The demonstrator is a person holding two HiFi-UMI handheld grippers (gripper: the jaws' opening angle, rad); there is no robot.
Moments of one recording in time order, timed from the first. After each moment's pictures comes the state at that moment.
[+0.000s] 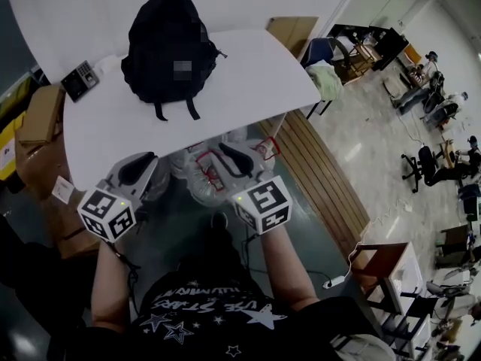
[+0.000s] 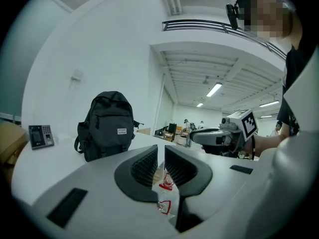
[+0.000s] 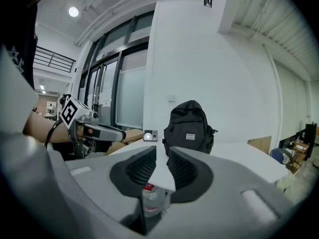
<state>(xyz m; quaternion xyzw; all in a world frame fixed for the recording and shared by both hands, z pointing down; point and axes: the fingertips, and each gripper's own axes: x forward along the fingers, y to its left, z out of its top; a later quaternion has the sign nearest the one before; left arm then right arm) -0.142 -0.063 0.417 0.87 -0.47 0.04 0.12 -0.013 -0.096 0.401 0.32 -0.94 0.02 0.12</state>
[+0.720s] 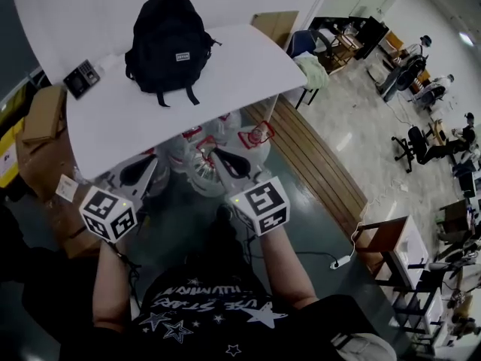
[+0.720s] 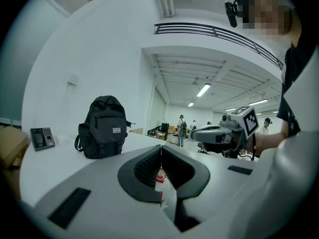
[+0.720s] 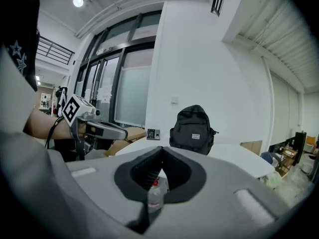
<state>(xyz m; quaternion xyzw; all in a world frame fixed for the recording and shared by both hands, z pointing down) -0.151 0.033 0.407 0.90 -0.43 0.04 0.11 -0.026 0.016 0.390 0.36 -0.92 -0.01 0.13</state>
